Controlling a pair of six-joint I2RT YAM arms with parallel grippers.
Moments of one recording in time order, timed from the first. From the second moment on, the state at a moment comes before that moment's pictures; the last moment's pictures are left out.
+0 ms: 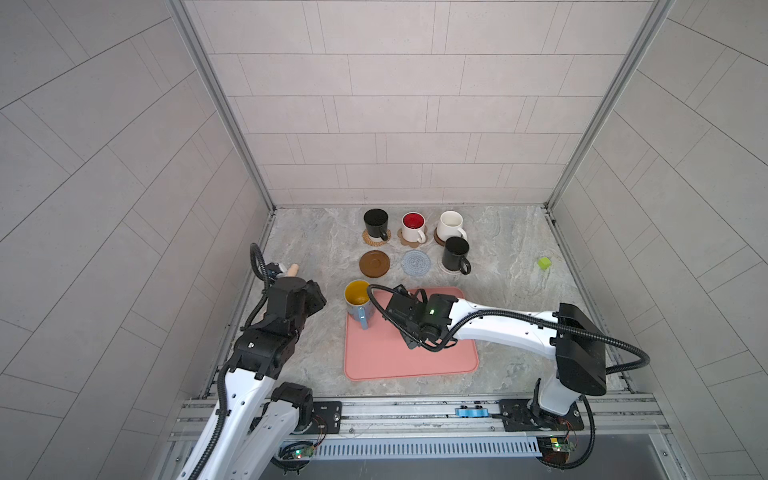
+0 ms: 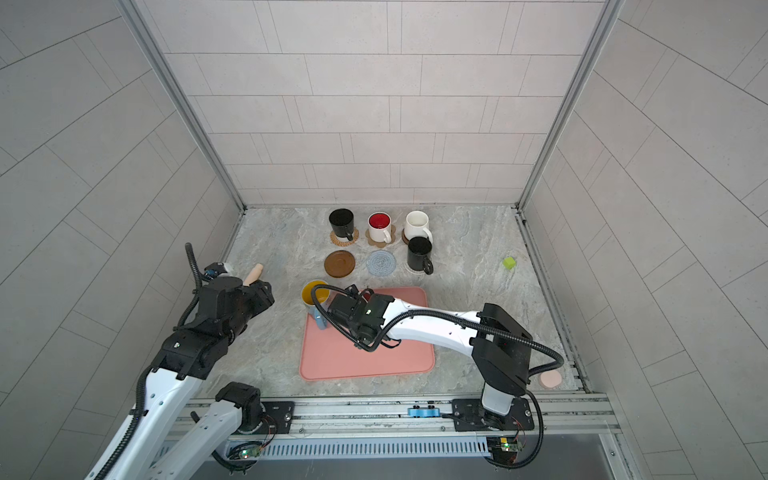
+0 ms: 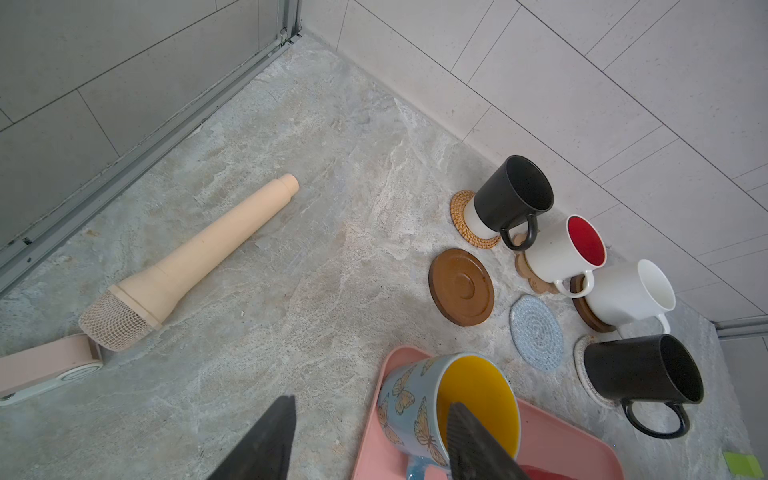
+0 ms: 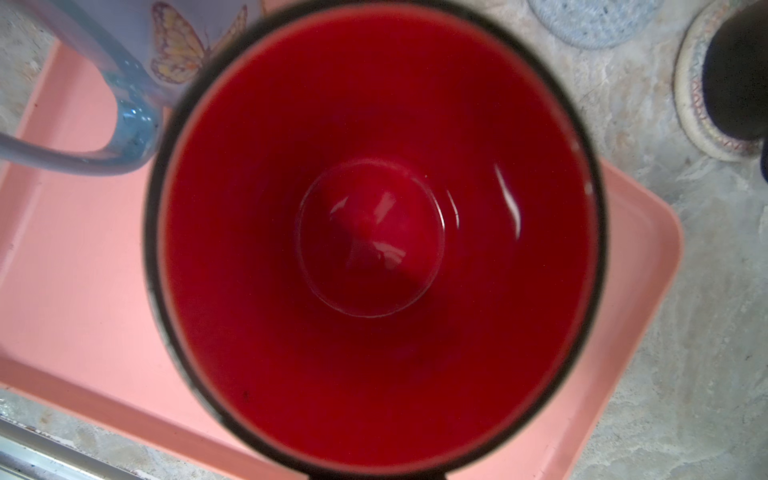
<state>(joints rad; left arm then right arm) -0.24 0.66 0.76 -0.74 -0.29 -0.68 1.09 1.71 1.30 -0.88 0.30 0.56</state>
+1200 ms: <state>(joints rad) -0.24 0.65 0.76 -0.74 -0.29 -0.68 0.85 1.78 1.44 -0.87 0.19 0.39</state>
